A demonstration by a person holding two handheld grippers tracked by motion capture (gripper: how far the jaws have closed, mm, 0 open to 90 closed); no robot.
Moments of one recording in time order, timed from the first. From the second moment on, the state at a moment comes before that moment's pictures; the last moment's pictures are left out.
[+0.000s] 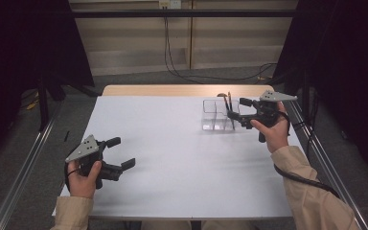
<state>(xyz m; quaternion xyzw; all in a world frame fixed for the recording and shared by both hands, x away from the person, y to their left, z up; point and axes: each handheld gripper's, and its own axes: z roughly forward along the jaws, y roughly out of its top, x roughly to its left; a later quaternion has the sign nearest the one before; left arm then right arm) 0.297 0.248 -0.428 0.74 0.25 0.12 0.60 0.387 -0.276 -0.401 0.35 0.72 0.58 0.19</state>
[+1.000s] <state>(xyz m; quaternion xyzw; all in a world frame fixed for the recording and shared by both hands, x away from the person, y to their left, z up) 0.298 0.248 -0.428 0.75 0.26 0.12 0.60 0.355 -0.284 -0.409 0.34 0.72 0.58 0.19</state>
